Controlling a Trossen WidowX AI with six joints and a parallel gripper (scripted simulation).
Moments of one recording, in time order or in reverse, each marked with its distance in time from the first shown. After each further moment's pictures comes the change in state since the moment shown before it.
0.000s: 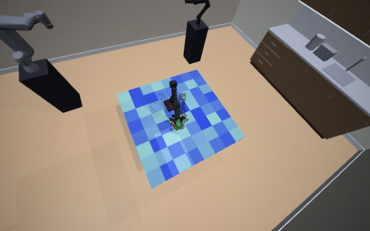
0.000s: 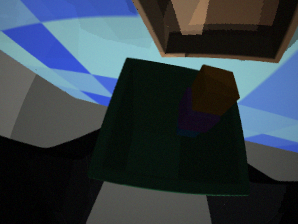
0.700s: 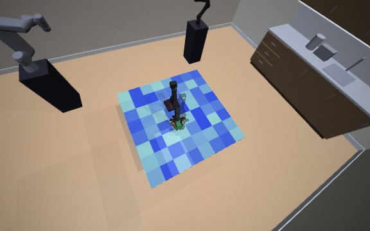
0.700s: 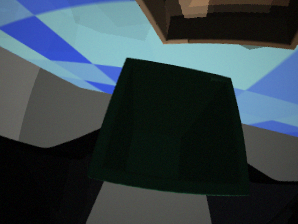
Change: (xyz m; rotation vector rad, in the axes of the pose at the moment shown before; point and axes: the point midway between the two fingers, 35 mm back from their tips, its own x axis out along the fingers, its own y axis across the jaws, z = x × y) arm 0.005 0.000 -0.002 0.044 0.114 0.015
